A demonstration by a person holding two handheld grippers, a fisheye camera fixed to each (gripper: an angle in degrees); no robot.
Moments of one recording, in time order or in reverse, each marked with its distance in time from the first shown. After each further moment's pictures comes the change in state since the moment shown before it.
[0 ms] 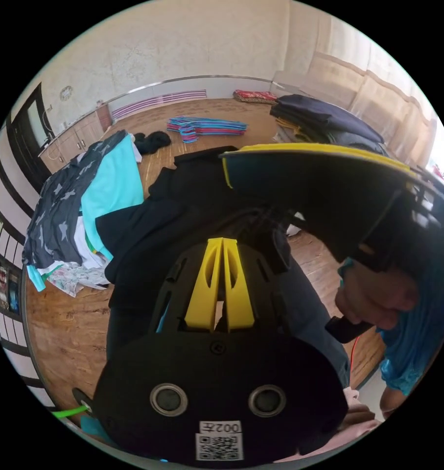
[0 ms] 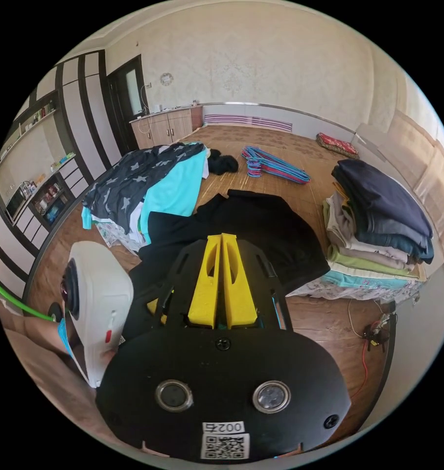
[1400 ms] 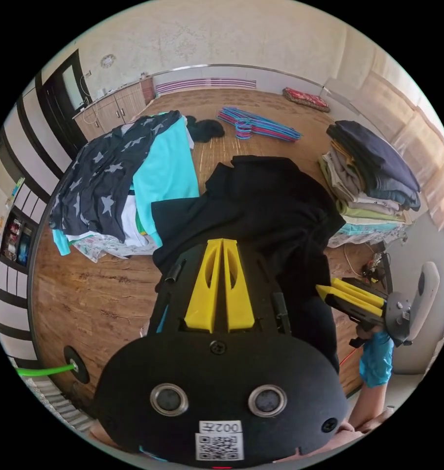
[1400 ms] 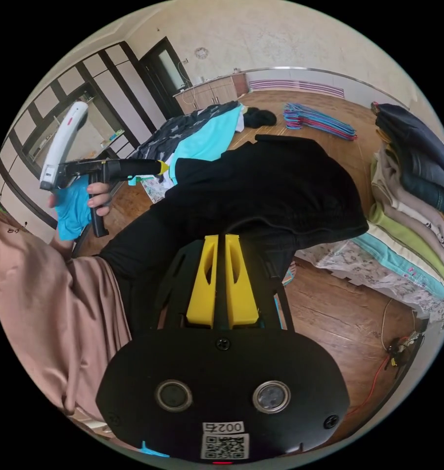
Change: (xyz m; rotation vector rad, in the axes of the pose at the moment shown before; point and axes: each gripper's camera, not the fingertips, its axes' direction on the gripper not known) left arm -0.099 0.045 0.011 -0.022 -0.111 -0.241; right arm 0.129 0.146 0.059 -0.169 -0.379 -0.090
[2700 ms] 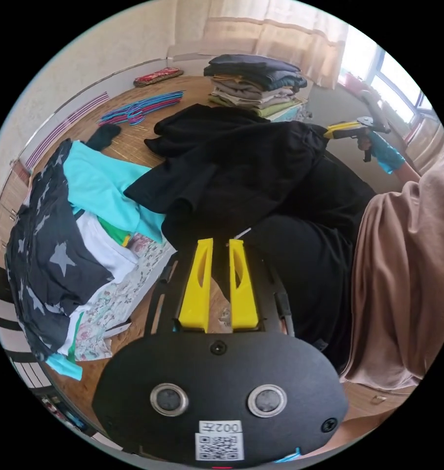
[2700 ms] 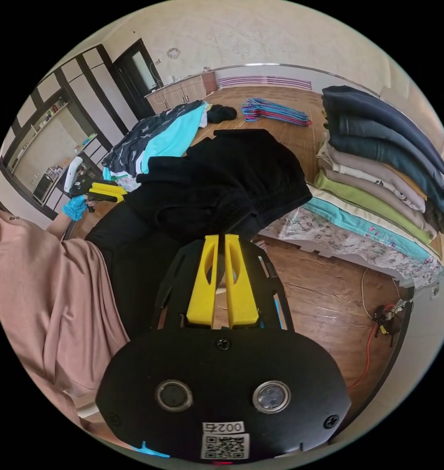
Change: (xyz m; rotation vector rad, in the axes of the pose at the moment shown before) left arm -0.166 0.017 0.168 -0.120 0.315 0.784; right arm 0.051 0.112 0.013 -0.033 0.179 0.086
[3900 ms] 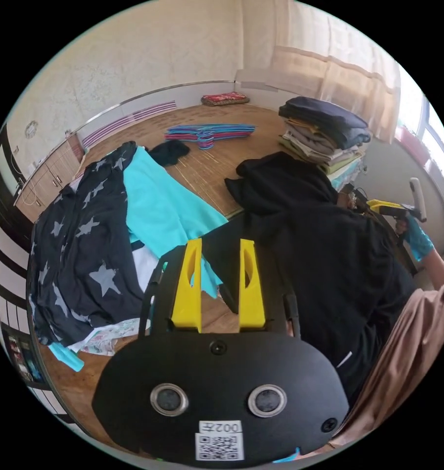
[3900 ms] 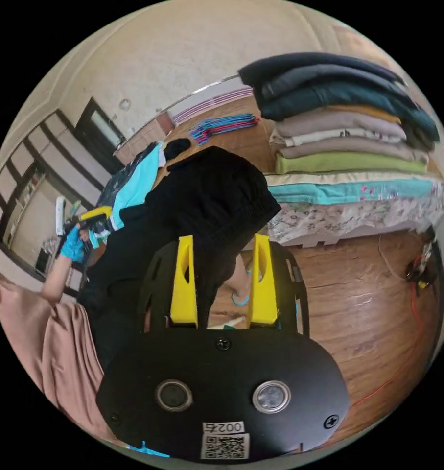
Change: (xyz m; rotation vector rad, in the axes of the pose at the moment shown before) left arm -0.058 -0.034 0.035 0.137 -0.206 -0.298; right arm 0.110 0.076 0.094 0.232 -0.114 0.445
